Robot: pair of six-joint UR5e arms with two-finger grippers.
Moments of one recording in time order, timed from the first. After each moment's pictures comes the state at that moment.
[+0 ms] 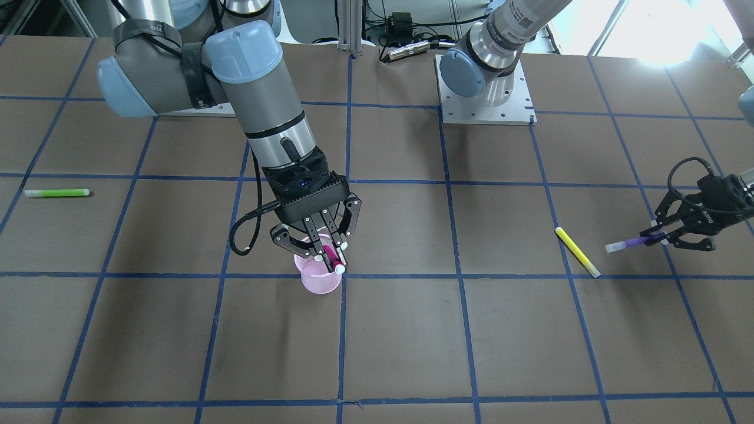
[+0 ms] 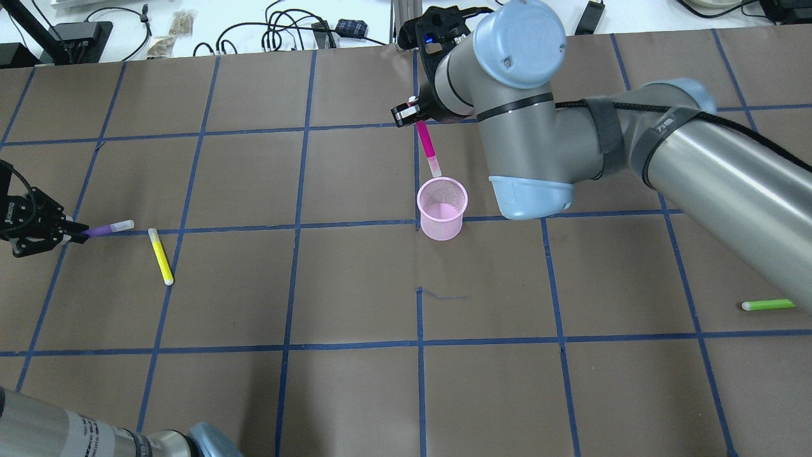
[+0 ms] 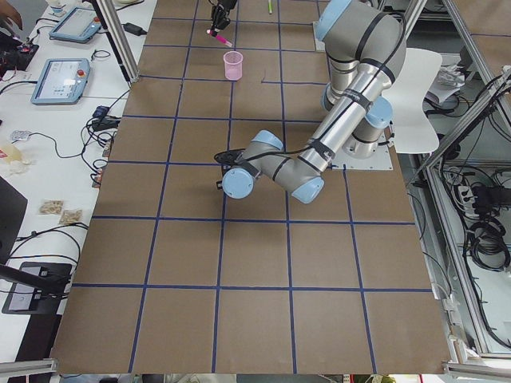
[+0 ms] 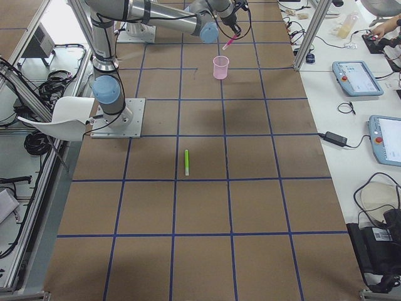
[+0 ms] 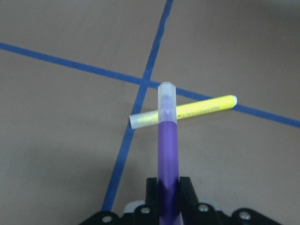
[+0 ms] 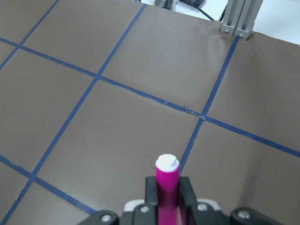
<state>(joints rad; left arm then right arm) -0.74 -1.95 -1.64 -1.50 1.18 2.18 1.84 -1.30 1.77 -2.63 -1.39 -0.11</state>
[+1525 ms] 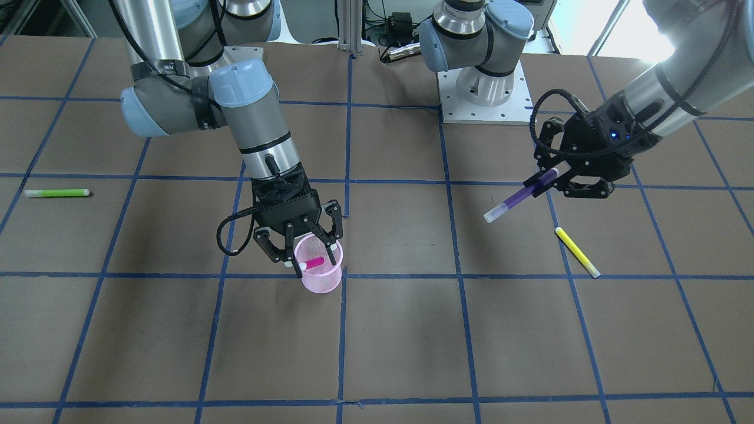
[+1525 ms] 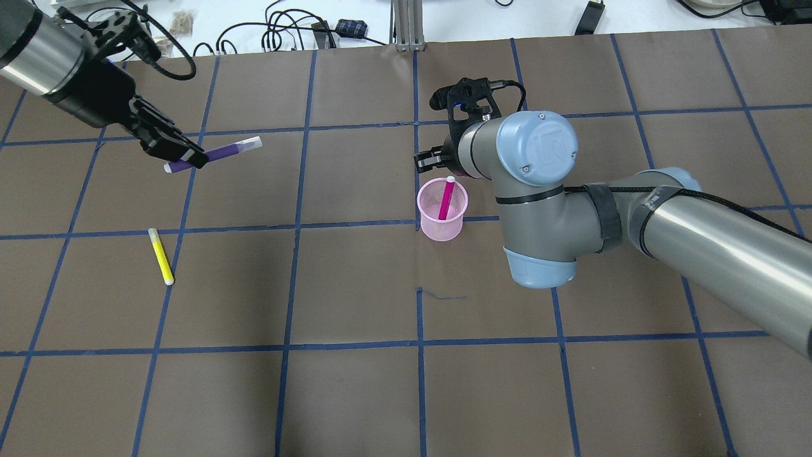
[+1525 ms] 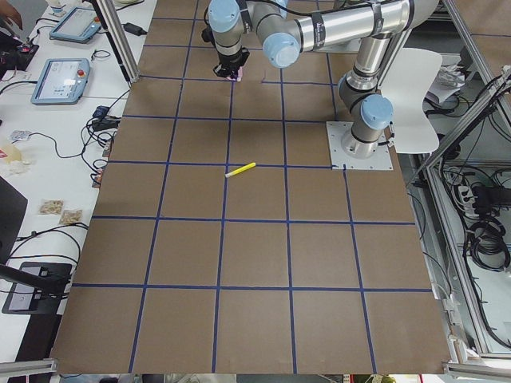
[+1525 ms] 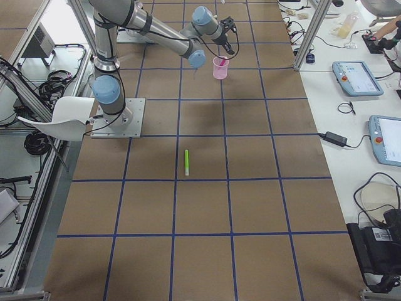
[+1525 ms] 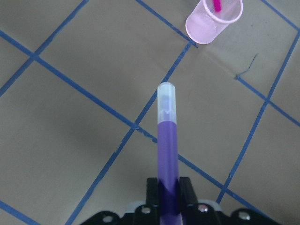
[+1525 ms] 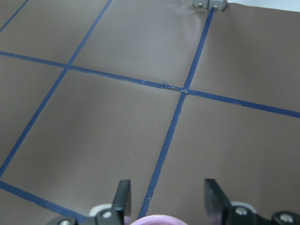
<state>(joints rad) -1.33 -1.63 -1.60 -1.60 1.23 1.13 1.79 -1.28 1.99 -2.93 -1.40 0.00</state>
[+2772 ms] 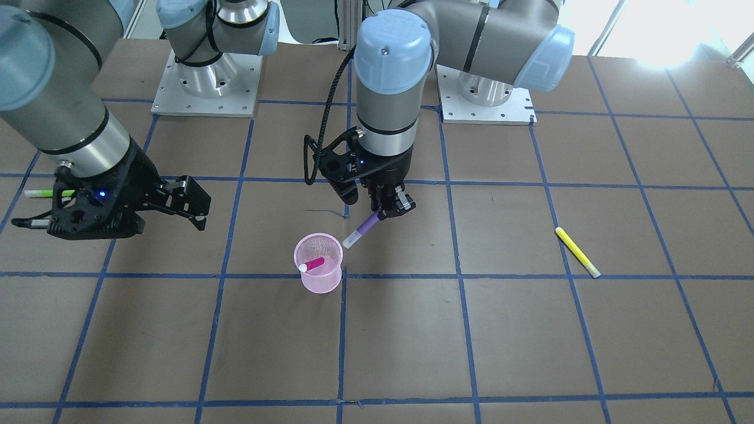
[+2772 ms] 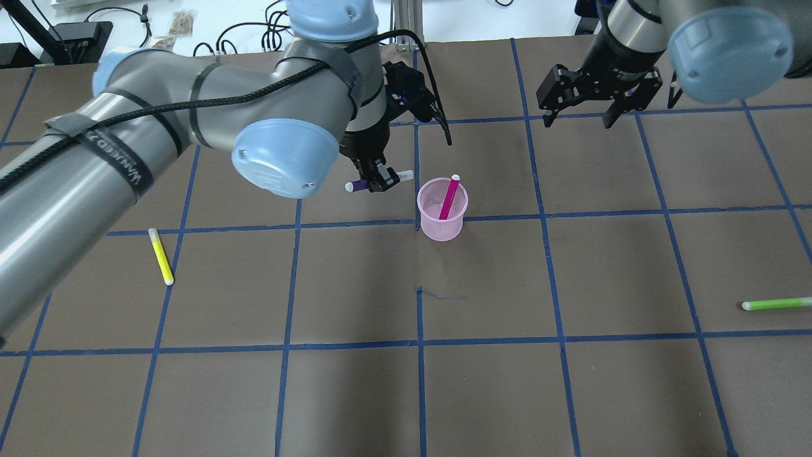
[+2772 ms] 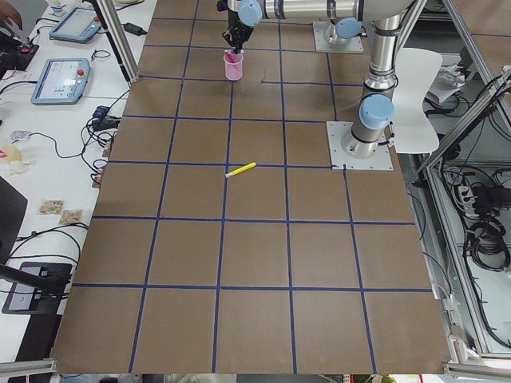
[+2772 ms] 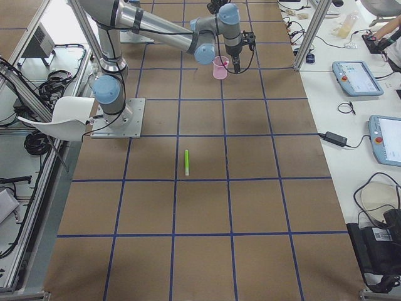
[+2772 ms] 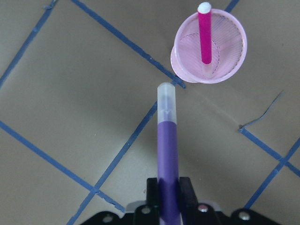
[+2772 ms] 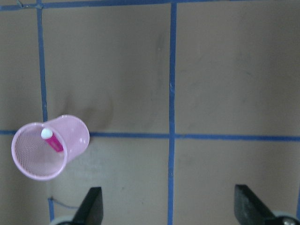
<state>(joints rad) -1.93 -1.85 -1.55 -1.29 1.63 0.64 1.51 -1.39 1.51 -1.68 -1.47 -0.07</state>
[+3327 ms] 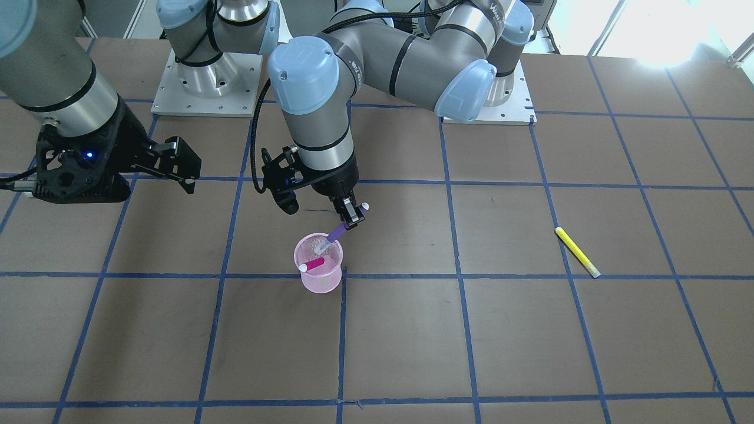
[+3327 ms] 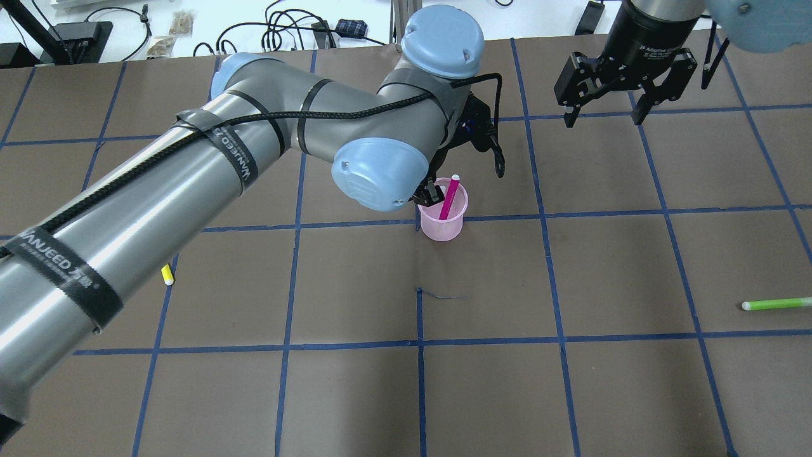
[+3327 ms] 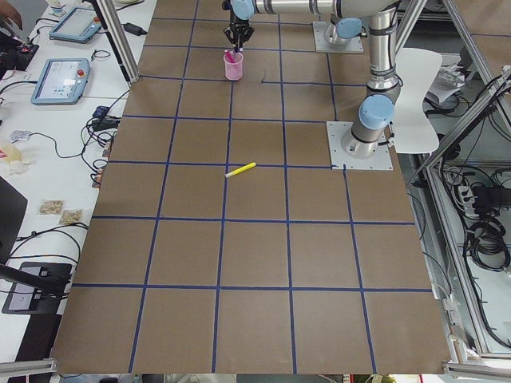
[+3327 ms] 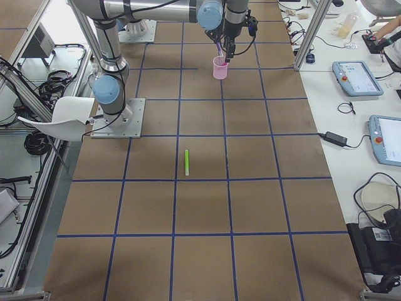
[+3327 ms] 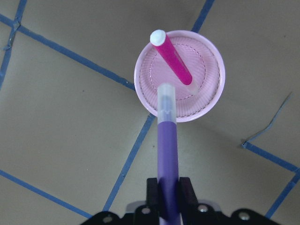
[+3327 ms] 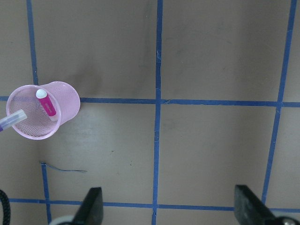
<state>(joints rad) -2.07 -1.98 -1.47 -1.30 1.76 0.65 1.52 -1.42 1.44 -1.52 -1.54 -0.08</state>
